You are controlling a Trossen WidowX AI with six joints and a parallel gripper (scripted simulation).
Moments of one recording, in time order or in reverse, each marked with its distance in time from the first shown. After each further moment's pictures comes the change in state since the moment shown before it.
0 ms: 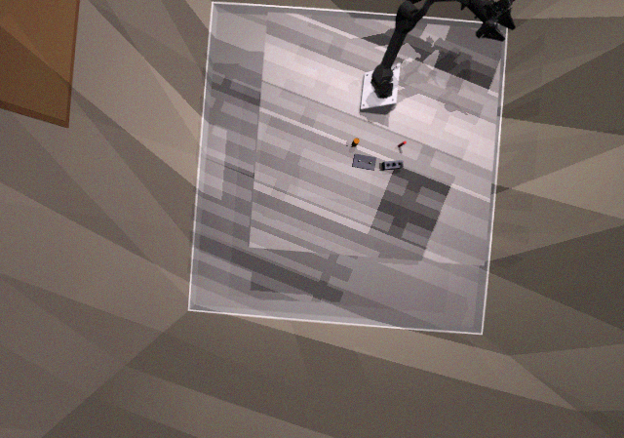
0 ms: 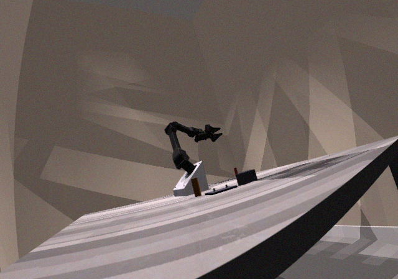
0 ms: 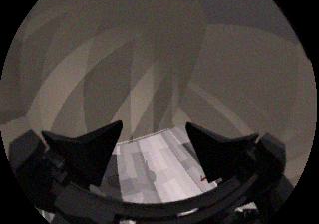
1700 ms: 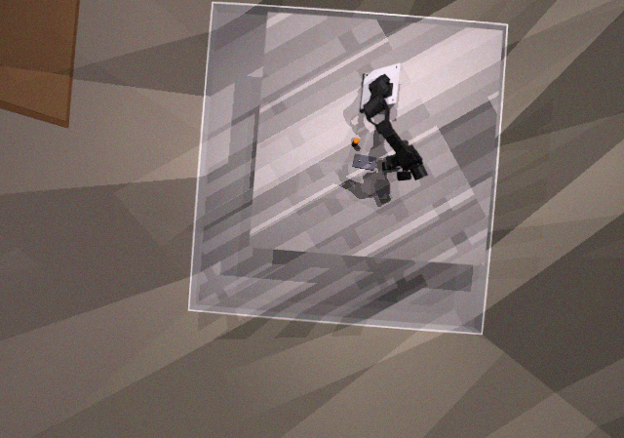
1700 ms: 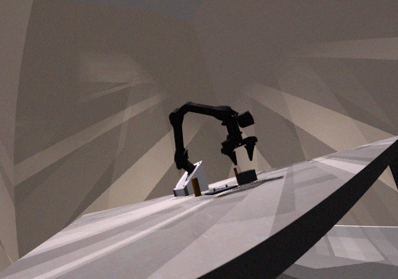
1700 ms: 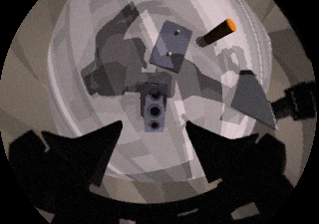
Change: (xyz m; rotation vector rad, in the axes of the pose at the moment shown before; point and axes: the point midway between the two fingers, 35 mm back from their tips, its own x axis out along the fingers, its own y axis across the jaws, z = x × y) arm 0.109 -0.489 -0.409 1.911 1.008 -1.670
